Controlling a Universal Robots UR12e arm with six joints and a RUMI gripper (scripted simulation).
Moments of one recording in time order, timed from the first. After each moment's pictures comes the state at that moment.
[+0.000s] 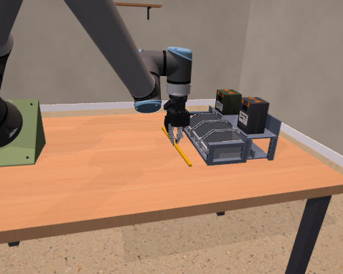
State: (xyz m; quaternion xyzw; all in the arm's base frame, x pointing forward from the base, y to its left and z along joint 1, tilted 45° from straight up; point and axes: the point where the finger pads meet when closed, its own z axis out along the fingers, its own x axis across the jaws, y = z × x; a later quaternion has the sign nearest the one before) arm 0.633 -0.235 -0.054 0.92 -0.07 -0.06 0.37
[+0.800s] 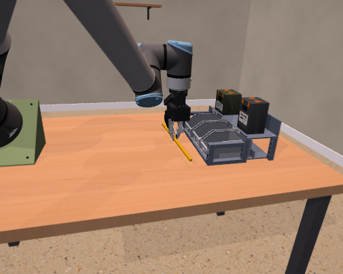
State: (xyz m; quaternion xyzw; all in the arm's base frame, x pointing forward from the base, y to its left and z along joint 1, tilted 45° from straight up) arm 0.636 -0.220 -0.039 0.92 -0.07 -0.06 0.37
